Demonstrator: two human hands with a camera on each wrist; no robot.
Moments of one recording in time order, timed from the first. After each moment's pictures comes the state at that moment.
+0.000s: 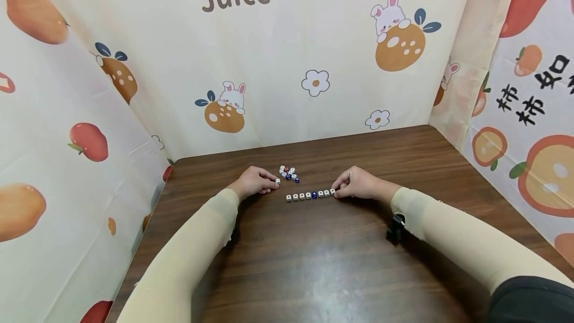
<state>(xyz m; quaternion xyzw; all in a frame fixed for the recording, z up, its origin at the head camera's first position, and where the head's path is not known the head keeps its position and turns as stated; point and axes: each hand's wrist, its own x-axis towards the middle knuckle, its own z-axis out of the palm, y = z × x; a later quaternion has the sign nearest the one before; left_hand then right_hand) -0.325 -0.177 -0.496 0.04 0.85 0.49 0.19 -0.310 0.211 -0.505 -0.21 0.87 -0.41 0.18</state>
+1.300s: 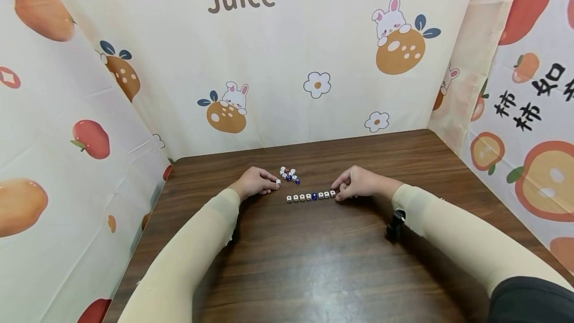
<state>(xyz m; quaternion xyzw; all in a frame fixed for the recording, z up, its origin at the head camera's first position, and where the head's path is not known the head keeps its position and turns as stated) -0.322 -0.178 -0.492 0.05 0.85 0.49 0.19 -0.314 0.213 -0.490 -0.22 0.86 -0.40 0.23</state>
